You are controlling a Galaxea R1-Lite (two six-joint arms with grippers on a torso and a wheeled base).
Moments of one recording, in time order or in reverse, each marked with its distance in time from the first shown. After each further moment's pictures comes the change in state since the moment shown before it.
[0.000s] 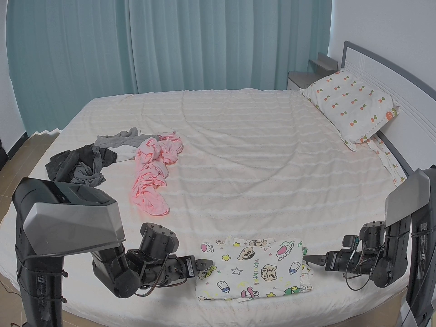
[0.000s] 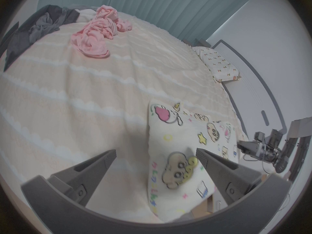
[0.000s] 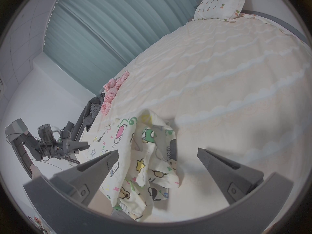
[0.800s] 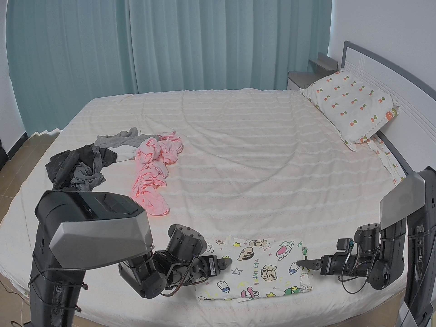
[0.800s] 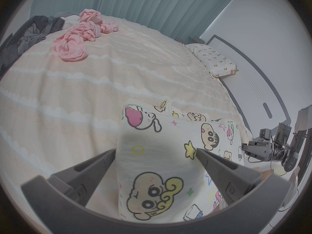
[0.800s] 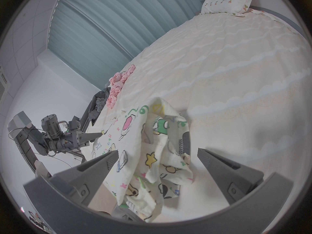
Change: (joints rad) left arm -0.085 0.084 -0.157 0.059 0.046 0.008; right arm 0.031 0.008 0.003 0.000 0.049 -0.004
